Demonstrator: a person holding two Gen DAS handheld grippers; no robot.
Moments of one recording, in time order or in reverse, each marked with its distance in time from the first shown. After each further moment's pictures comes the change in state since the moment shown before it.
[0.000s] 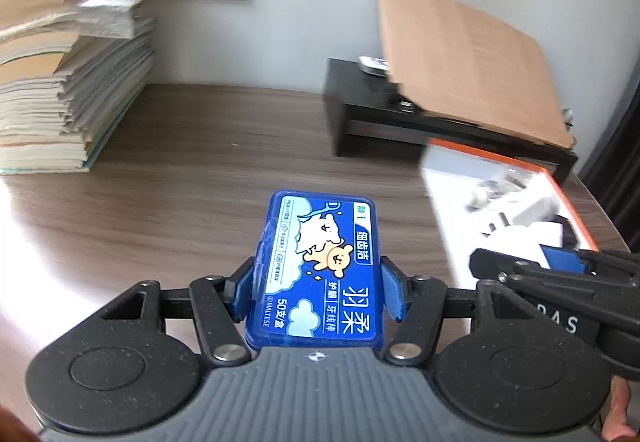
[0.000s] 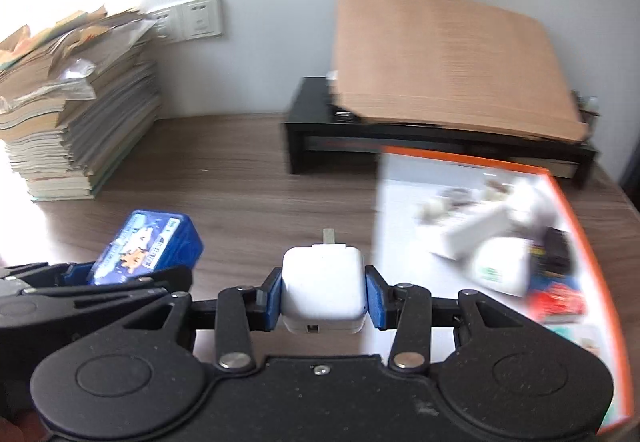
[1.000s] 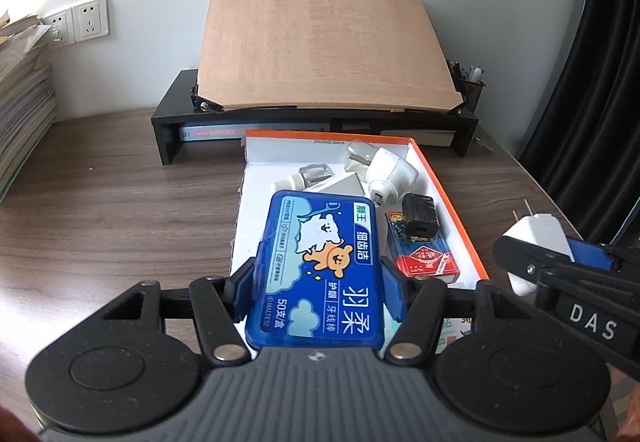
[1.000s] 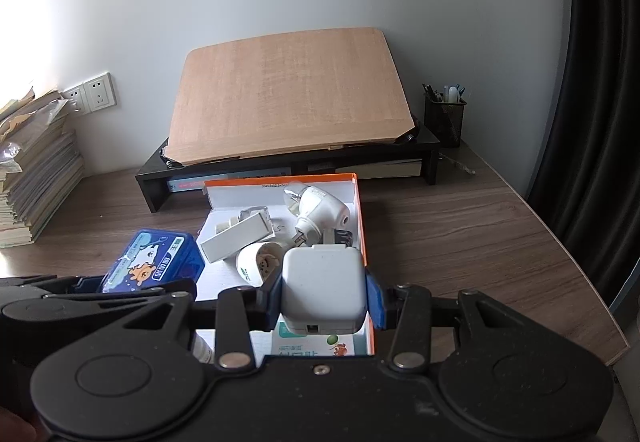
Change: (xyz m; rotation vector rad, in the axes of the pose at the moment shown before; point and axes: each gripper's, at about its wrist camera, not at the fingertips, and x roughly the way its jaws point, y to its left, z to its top) left arm 0.012 -0.190 -0.013 0.131 -0.001 -0.035; right arm -0.074 -0.191 -0.028 0.131 -0.106 -0.073
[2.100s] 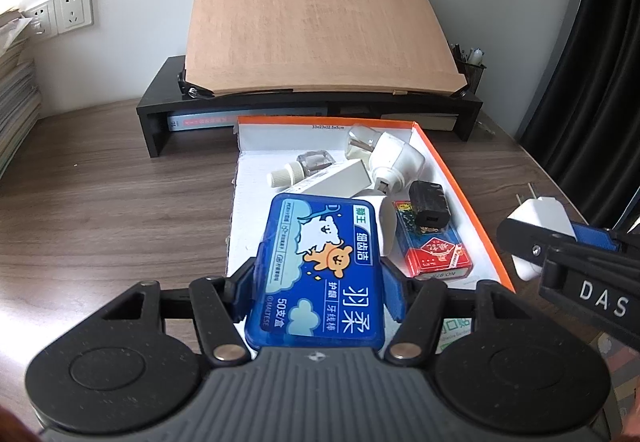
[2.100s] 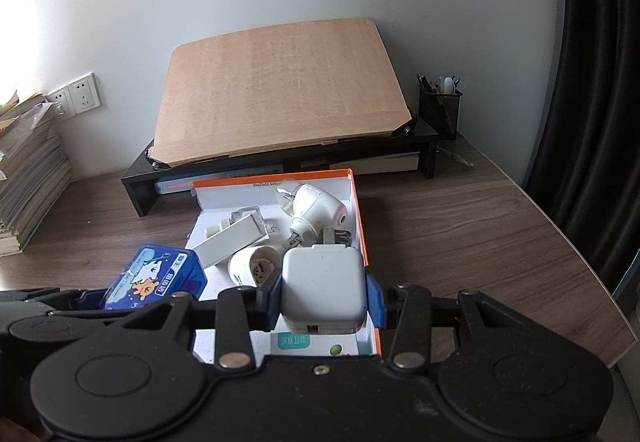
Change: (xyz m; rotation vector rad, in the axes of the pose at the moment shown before) left arm 0.023 0.005 0.001 0.028 0.044 -0.022; right arm 0.022 0.001 0.004 0.029 0.016 -0.026
